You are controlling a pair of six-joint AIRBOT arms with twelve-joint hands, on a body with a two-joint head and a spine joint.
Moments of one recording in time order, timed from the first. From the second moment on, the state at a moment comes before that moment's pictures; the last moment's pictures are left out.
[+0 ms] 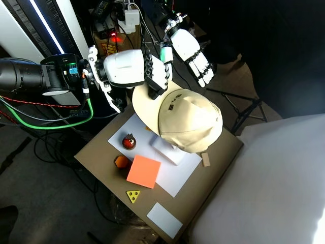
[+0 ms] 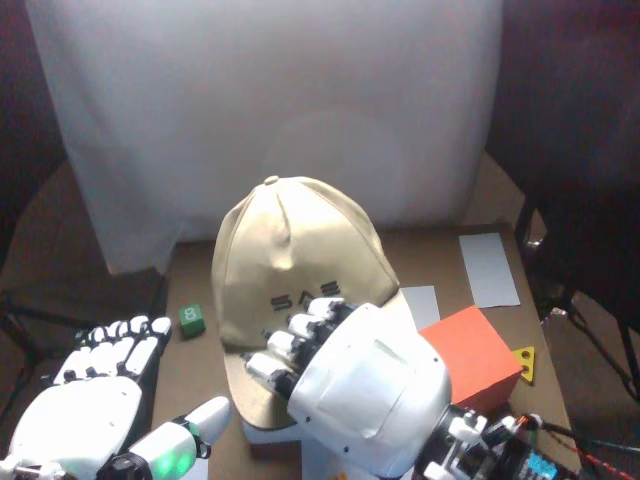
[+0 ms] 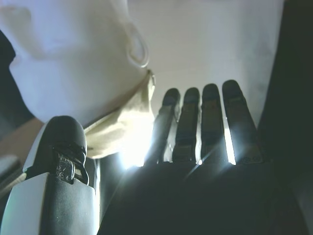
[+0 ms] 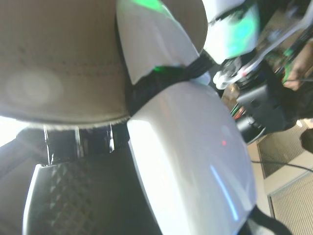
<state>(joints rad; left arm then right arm) 1.31 -1.37 1.08 -0.85 -1.32 1.24 -0.79 -1.59 1.12 0.14 1.06 -1.74</state>
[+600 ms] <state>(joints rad) 1.33 -1.36 1.08 -0.92 -1.30 1.13 -0.80 -1.60 1.10 0.22 1.08 -1.75</state>
